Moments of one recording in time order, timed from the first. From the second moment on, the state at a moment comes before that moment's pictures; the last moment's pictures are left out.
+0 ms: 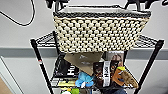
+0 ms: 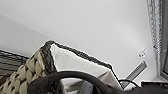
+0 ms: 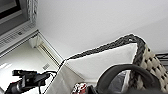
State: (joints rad) left arm -0.81 2.23 -1.23 -0.18 0.57 -1.17; right arm 0.75 2.24 -1.44 0.80 -0.61 0.41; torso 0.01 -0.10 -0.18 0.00
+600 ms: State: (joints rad) left arm -0.76 2.34 -1.44 -0.18 0.62 -1.07; right arm 0.70 2.37 -1.66 0.79 -0.64 0.34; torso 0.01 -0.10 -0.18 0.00
